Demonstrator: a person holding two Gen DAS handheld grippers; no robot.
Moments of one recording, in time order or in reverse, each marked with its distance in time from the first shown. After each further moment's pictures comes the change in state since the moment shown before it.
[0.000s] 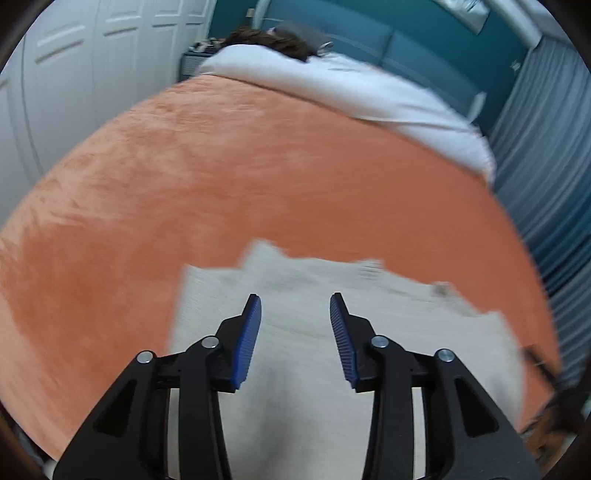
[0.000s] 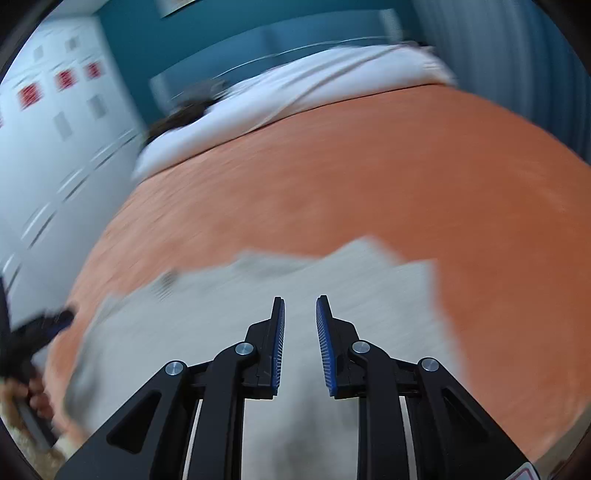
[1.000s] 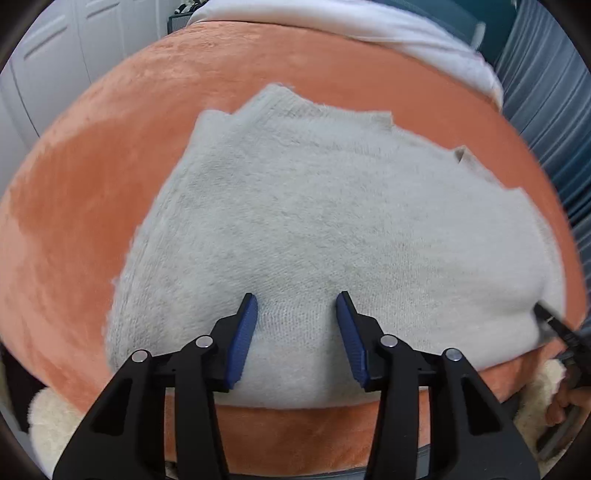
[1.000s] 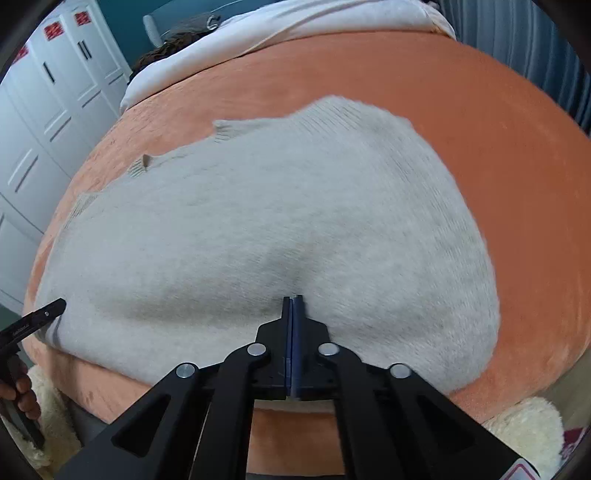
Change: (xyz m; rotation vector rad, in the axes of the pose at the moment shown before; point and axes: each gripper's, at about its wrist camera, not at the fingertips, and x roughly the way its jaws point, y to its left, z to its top) left arm 0.000 0.025 -0.107 0.087 0.212 0.125; right arm 0.012 -0.051 -0.079 0.044 0.222 -0.094
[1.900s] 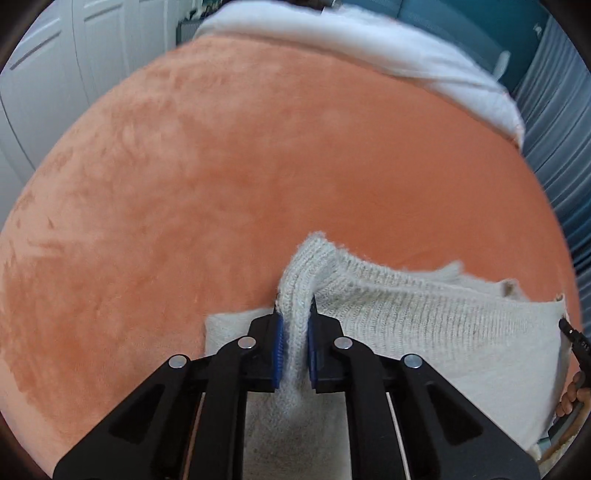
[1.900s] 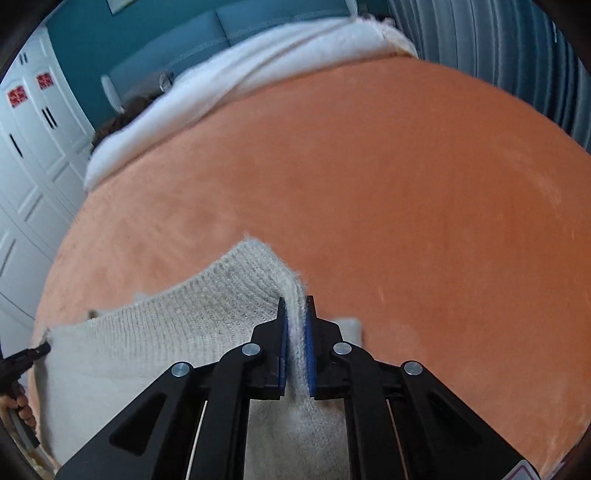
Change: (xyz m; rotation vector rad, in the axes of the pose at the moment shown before) left arm 0.084 0.036 0.170 -0.041 0.025 0.058; right arm 0.043 -0.061 0.150 0.111 -0.107 -0.084
